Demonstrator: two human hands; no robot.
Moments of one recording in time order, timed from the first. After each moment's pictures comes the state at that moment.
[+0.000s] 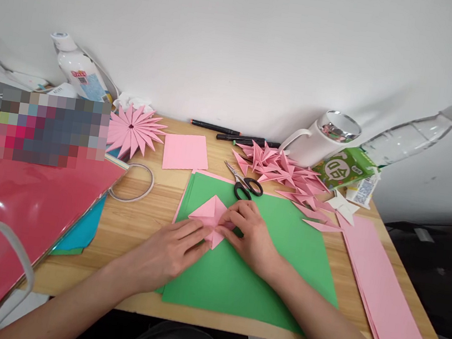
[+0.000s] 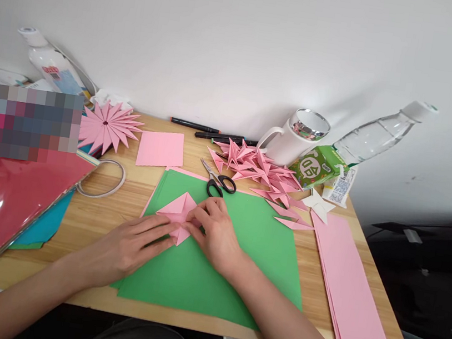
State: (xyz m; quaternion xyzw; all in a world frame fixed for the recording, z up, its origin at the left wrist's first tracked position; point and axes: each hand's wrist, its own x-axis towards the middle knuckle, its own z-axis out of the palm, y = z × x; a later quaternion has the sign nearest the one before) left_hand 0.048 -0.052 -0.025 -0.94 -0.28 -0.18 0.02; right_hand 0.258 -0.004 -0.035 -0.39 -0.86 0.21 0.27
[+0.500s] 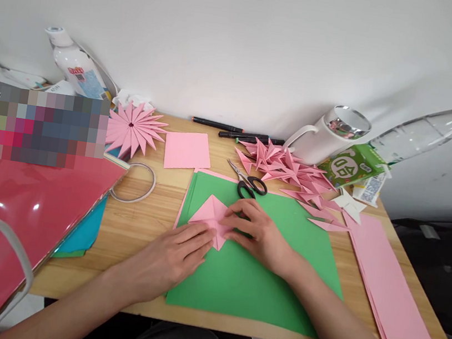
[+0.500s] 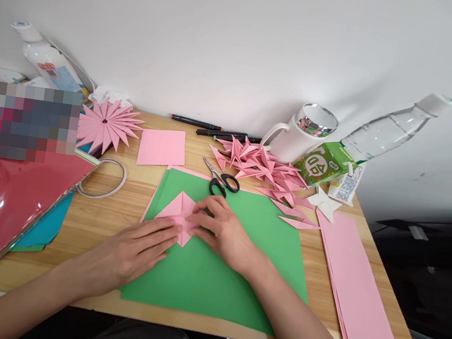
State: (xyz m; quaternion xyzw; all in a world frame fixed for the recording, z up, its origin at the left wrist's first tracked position) left_hand 0.049 -0.061 -0.029 -0.94 -0.30 -0.18 0.00; right_hand 0.274 0.008 -0.027 -0.28 -0.90 0.24 0.24
